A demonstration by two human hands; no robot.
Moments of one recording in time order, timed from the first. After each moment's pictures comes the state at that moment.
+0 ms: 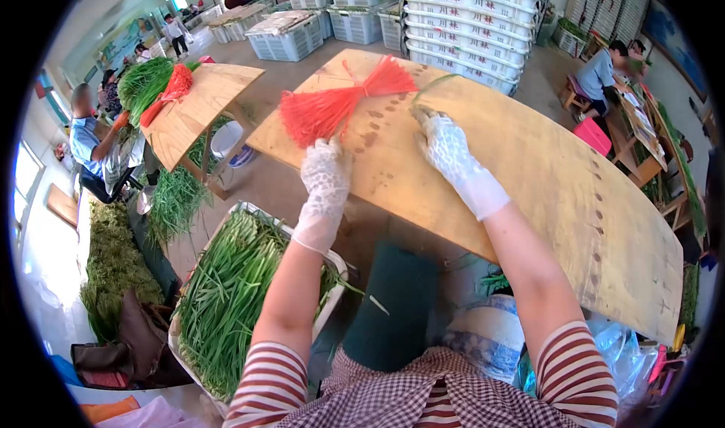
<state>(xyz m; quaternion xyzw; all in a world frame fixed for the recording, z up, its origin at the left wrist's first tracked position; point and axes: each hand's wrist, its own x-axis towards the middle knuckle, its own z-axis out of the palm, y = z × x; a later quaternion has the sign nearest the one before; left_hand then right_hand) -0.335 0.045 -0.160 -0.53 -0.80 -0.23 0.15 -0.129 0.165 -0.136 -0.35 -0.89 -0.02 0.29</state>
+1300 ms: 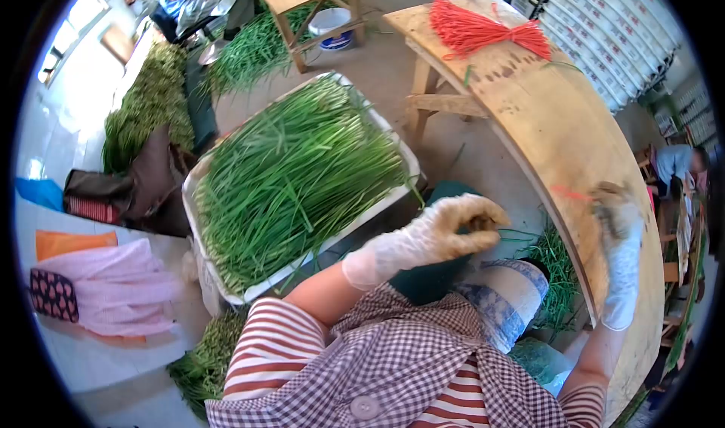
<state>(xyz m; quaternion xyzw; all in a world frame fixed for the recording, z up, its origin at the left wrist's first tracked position) -0.235 -0.202 -0.152 -0.54 -0.43 -0.55 -0.48 0.012 -0.017 -0.049 -0.16 -0.95 -0.09 0.24</state>
